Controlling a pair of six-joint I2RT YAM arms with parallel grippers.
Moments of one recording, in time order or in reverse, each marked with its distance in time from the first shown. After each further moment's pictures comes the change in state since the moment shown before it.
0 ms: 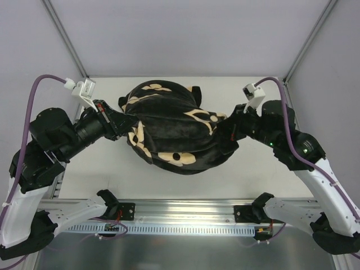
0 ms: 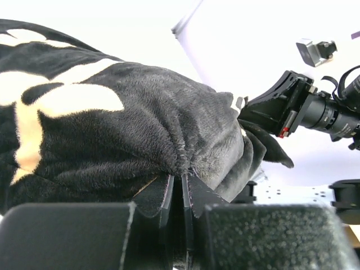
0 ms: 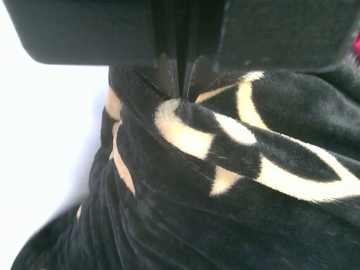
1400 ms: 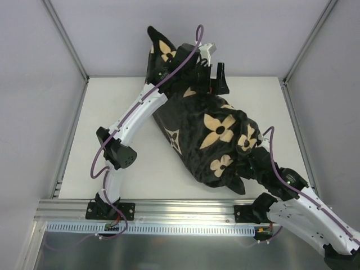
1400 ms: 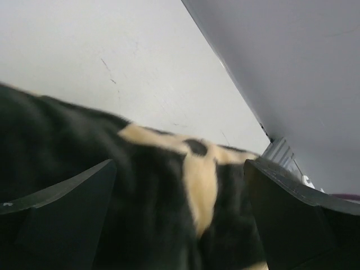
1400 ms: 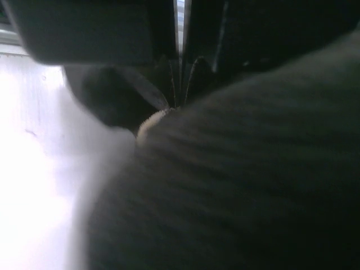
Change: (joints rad) left arm 0.002 1.234 0.846 0.039 0.324 0.112; right arm 0.103 -0.404 -0.724 -0.077 0.358 0.508
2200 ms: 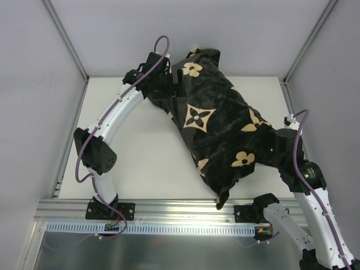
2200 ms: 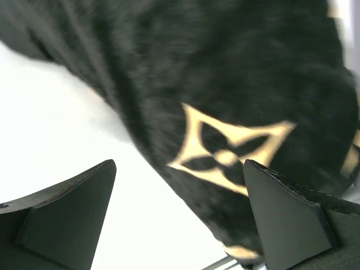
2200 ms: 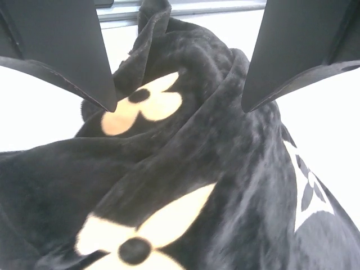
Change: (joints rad) left arm 0.213 -0.294 -0.499 -0.046 -0.219 0.003; right arm -0.459 0.087 0.307 -0.068 -0.063 -0.231
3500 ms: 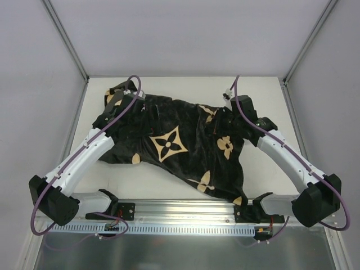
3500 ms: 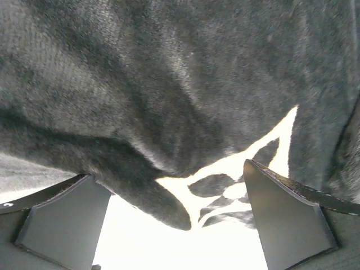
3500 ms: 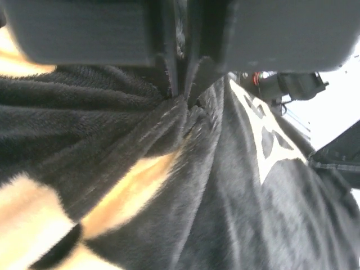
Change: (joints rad) left arm -0.007 -0.565 -0.747 0.062 -0.129 -0.134; right arm 0.160 0.637 0.144 0.391 -0.537 -0.068
